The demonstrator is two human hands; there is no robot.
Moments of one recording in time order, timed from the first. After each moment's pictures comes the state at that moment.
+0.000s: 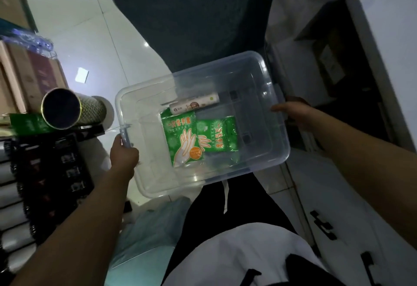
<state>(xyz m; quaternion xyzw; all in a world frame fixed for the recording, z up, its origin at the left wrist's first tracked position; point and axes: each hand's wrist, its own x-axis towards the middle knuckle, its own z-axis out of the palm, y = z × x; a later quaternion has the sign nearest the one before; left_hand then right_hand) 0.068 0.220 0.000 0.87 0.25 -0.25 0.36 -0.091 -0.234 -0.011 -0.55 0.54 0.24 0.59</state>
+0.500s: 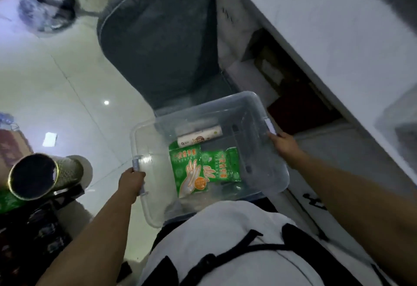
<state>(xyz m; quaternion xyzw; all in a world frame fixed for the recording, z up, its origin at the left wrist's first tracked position) 0.079 0.239 0.015 0.83 0.15 -0.44 0.30 -0.214 -0.109 0.076 -0.56 0.67 0.04 0.48</state>
